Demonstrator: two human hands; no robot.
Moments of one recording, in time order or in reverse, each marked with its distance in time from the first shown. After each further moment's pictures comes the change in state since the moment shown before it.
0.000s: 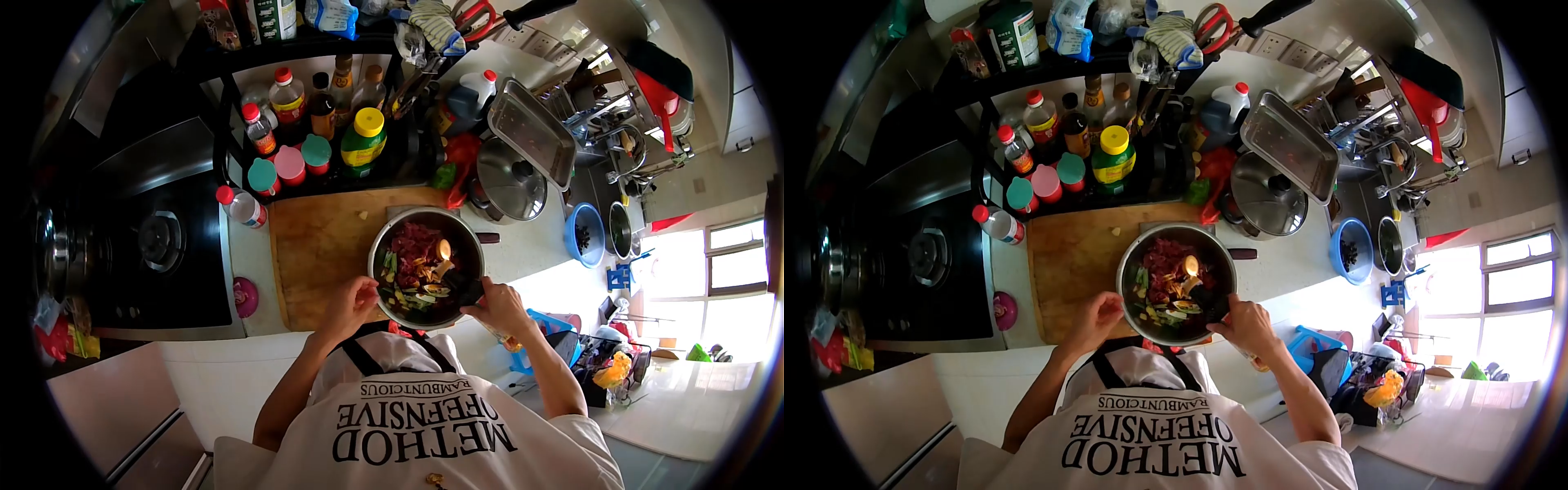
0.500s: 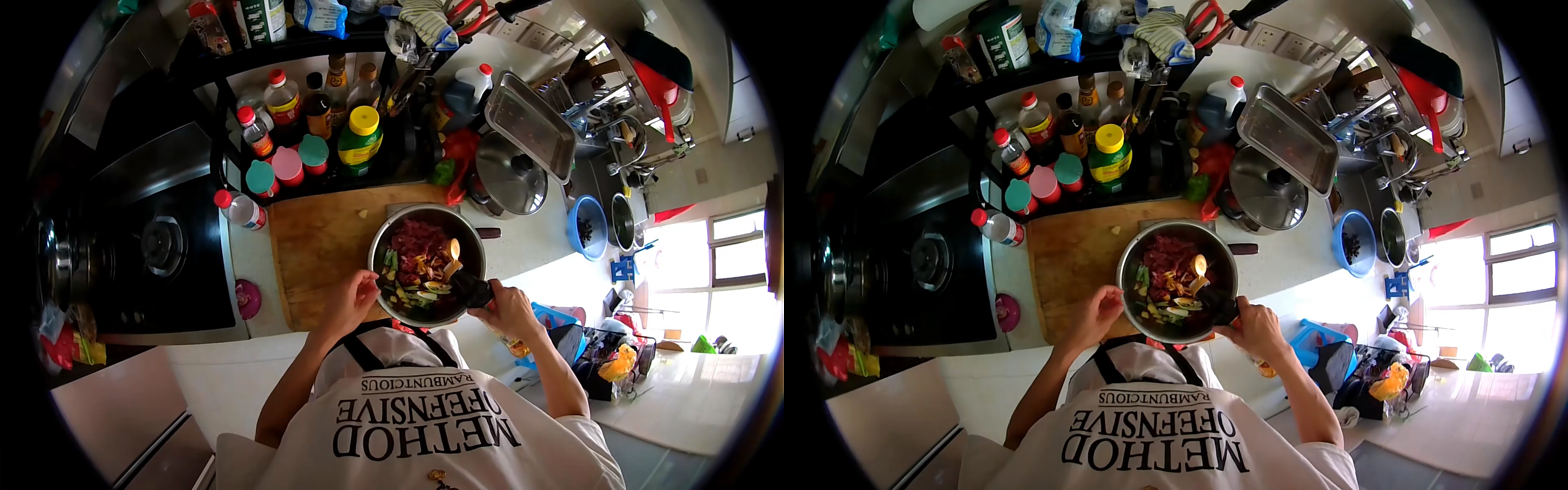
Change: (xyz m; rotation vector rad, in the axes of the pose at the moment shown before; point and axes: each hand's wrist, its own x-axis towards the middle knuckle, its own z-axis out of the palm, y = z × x) left_hand 0.007 0.013 -0.004 0.066 0.009 0.013; right_hand -0.020 0.005 -0.002 0.116 0.058 0.027
